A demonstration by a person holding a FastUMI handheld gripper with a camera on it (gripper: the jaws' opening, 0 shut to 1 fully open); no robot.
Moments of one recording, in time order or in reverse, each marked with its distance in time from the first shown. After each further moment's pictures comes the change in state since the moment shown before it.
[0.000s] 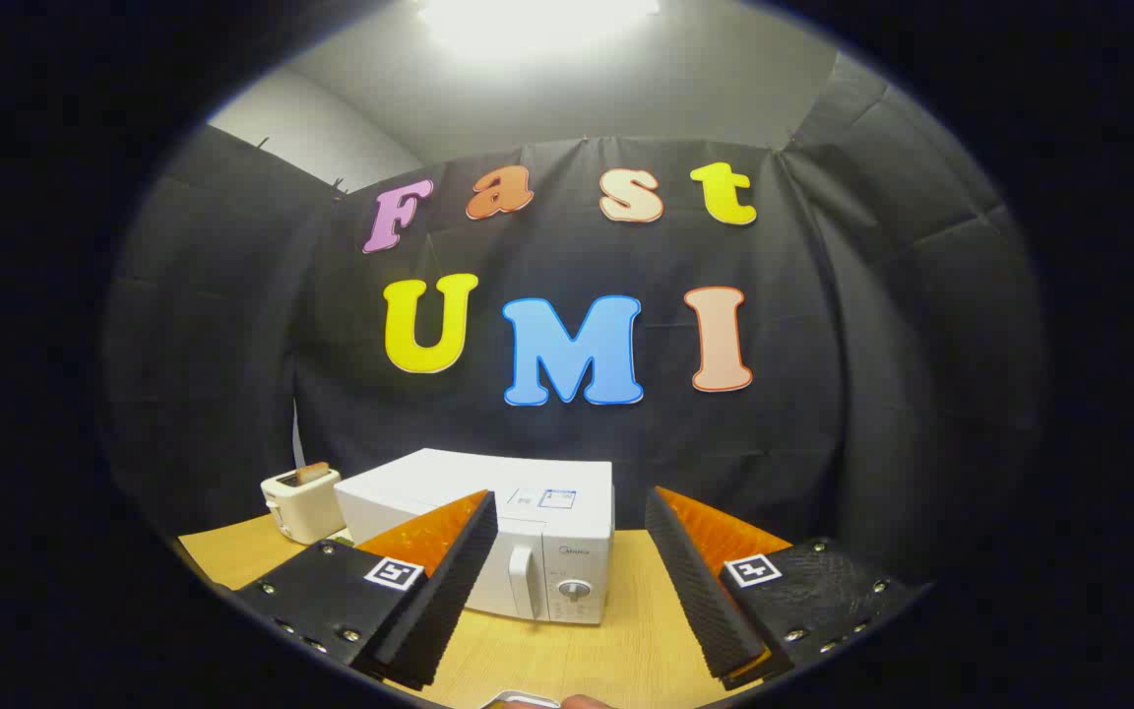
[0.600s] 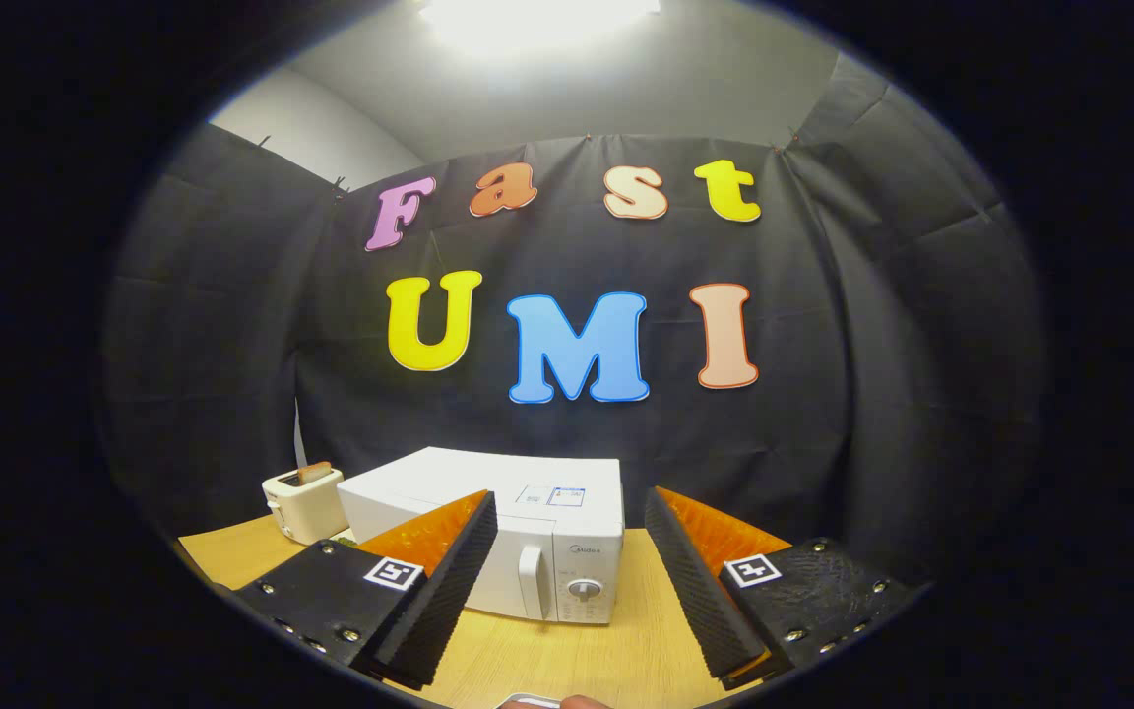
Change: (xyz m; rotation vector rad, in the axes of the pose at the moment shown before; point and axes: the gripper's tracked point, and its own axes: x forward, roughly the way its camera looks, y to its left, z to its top) arm 0.012 0.015 -0.009 0.024 0.009 0.008
